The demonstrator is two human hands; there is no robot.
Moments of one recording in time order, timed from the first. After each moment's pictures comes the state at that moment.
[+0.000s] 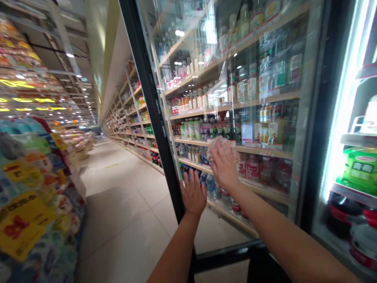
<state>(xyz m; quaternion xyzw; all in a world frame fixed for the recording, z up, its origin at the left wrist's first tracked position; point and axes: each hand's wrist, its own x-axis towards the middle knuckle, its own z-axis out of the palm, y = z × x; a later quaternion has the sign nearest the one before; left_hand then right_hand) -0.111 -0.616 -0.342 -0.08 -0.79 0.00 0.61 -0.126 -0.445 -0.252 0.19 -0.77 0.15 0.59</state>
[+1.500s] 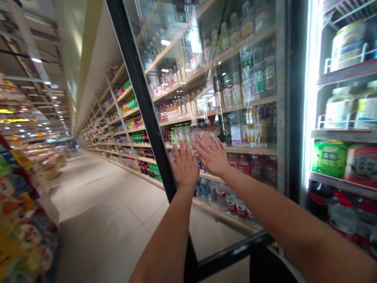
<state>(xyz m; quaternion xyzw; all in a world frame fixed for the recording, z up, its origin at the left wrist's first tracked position) -0.122 -0.606 -0.210 -0.09 -0.79 -0.02 0.60 -0.130 -0.456 -0.193 0.24 -0.78 0.06 0.58</state>
